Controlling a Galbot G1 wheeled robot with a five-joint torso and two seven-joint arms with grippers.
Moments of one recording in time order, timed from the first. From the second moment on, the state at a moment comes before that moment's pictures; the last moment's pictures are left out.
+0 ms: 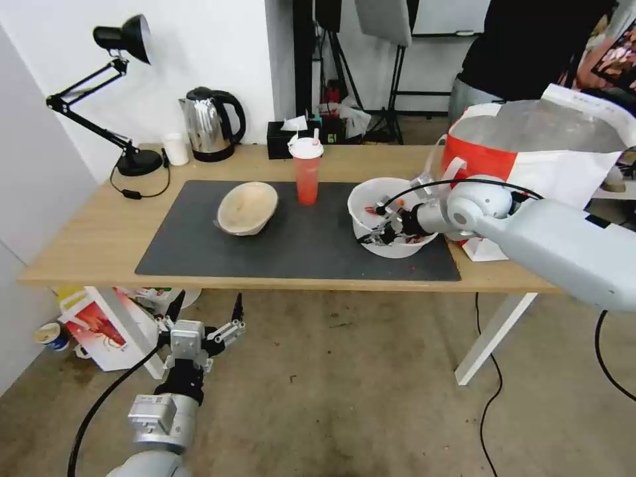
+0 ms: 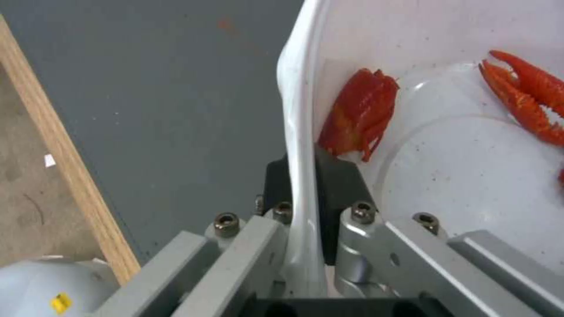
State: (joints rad) left arm 1.80 -1.50 -0.55 -2.30 0.00 0.00 0.00; right arm 0.08 0.70 -0.76 1.52 1.04 -0.72 -0.39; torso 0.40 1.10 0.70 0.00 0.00
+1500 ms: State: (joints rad) left arm 1.80 -1.50 -0.55 -2.30 0.00 0.00 0.00; right arm 0.26 0.68 -0.66 1.72 1.26 -0.69 -0.40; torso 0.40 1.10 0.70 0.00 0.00
